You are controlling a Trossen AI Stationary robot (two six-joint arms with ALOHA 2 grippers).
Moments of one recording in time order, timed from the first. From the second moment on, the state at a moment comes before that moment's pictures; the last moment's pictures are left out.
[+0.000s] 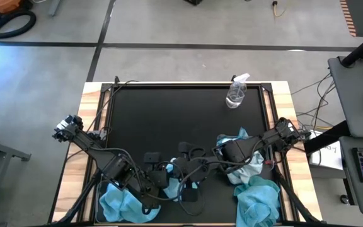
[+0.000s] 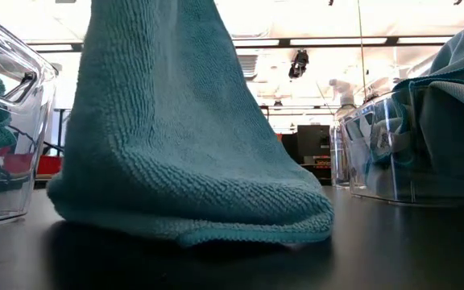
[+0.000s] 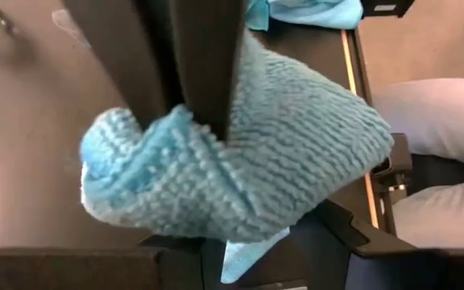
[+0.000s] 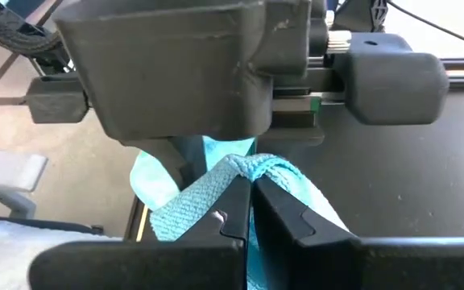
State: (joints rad) left arm -0.63 1.72 1.74 -0.99 -0.39 -0.51; right arm 0.41 1.96 2.11 -0.73 0.21 0.26
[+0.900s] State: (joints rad) left arm -0.63 1.69 1.74 -1.07 -0.35 -0.57; right arm 0.44 1.96 2.11 -0.95 0.00 0.43
